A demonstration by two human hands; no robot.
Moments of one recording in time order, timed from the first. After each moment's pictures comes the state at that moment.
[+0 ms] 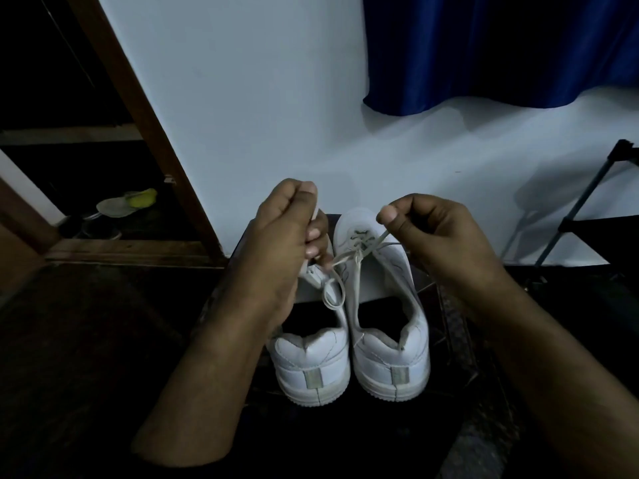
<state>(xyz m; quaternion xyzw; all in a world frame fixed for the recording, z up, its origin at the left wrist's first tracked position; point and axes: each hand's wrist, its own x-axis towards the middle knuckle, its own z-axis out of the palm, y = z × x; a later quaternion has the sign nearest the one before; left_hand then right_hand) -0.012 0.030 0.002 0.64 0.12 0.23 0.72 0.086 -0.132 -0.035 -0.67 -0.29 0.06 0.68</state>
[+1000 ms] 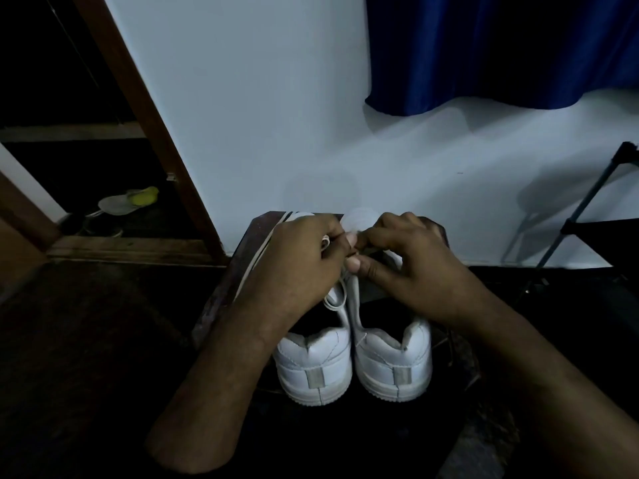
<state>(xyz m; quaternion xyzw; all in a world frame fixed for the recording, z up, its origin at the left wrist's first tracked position) -0.013 0.040 -0.017 0.93 0.08 0.19 0.30 0.079 -0.122 -0.048 -0.82 -0.44 -0.07 0.35</state>
